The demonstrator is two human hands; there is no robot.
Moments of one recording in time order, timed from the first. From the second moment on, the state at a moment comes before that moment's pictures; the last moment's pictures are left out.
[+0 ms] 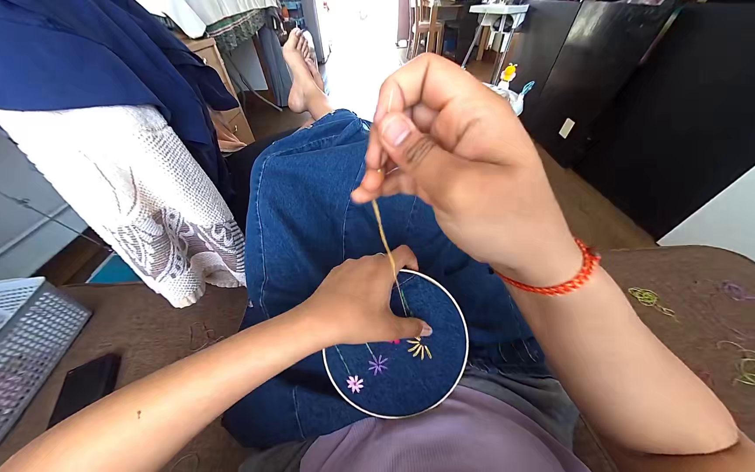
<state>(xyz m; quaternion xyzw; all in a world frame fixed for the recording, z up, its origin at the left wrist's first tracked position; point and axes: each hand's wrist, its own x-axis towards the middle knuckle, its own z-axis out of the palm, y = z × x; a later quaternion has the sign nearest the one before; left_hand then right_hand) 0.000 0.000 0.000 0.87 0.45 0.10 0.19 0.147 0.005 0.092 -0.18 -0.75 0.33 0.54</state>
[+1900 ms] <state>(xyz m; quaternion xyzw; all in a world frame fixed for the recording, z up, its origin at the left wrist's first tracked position) -0.007 0.028 0.022 0.67 0.46 -0.08 0.57 0.174 -0.092 -0.104 -0.47 -0.74 0.09 0.47</state>
